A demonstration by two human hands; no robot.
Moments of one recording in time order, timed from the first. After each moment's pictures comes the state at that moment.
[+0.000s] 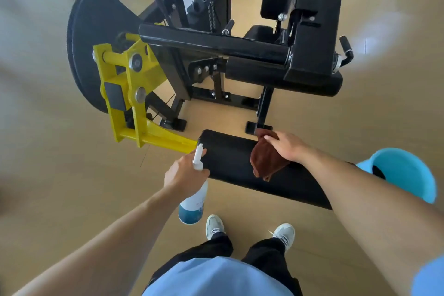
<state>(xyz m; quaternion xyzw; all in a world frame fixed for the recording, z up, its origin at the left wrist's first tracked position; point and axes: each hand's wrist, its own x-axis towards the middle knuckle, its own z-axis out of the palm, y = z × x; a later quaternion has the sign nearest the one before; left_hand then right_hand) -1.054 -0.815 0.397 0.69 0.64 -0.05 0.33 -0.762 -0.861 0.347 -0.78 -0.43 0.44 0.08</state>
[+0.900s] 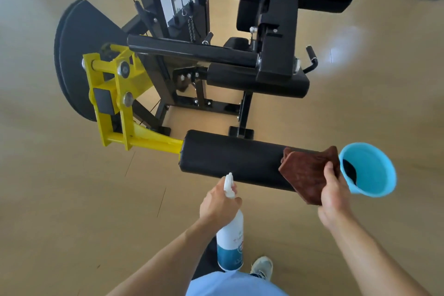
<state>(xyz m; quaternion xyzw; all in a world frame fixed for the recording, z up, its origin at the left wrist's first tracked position) -1.012 -0.933 0.391 0.66 0.58 -0.05 0.48 -0.792 -1.045 0.405 -0.71 0.04 0.28 0.64</state>
